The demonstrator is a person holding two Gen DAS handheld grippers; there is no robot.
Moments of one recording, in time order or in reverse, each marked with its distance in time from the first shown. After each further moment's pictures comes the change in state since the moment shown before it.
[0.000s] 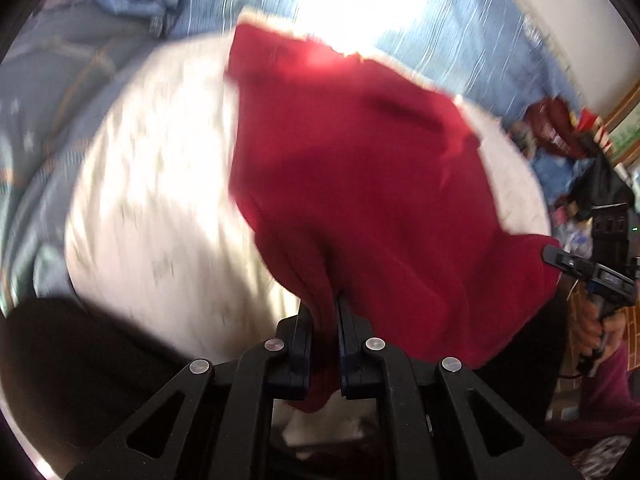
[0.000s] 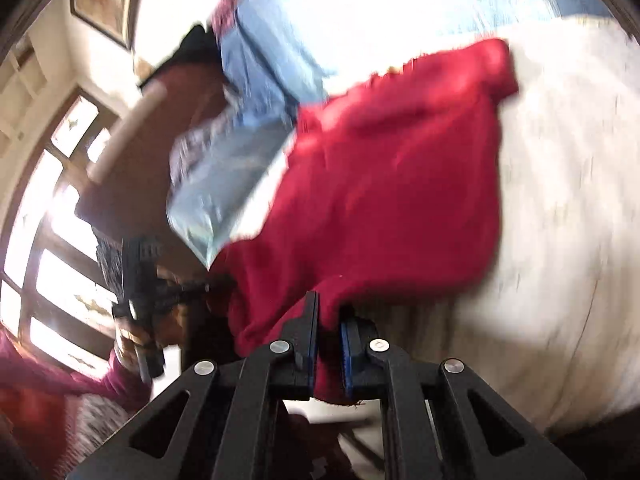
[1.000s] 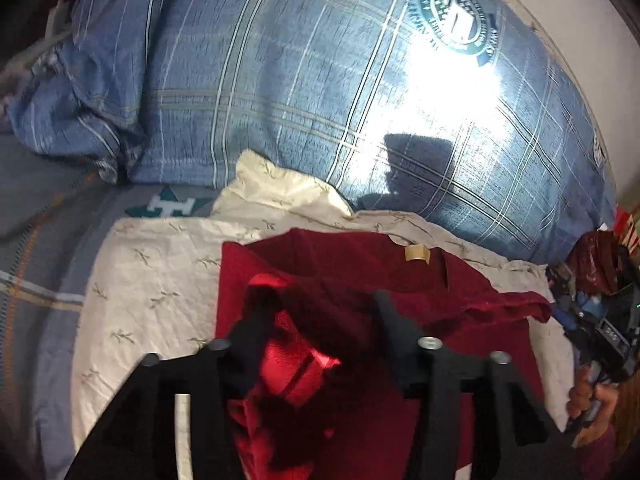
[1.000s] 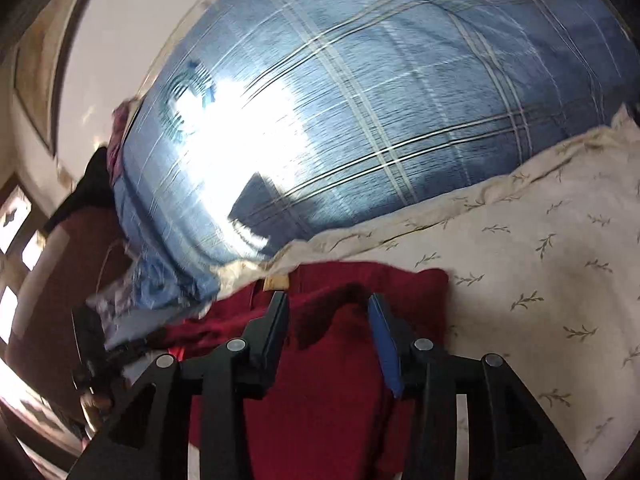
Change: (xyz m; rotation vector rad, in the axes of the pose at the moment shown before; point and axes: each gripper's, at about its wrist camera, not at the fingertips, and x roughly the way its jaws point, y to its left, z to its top) left arm 0.137 0.037 0.264 -0.065 -0.234 0.067; right arm 0.050 -0.090 0.215 0.085 -0.319 -0.286
